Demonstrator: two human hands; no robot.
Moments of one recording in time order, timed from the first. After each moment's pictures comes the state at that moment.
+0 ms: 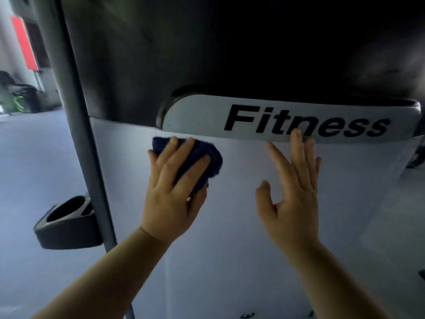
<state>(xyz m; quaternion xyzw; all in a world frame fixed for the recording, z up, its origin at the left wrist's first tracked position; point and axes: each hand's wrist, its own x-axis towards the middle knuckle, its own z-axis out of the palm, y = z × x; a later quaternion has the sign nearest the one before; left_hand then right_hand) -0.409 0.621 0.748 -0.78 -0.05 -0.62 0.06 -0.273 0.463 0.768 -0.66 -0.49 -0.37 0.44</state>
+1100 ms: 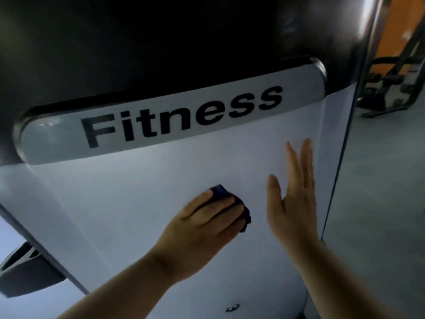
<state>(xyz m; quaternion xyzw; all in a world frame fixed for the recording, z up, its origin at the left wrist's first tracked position) -0.322 0.519 0.735 -0.89 0.12 -0.34 0.28 -0.170 0.381 0.713 -0.72 -0.35 -0.26 0.54</state>
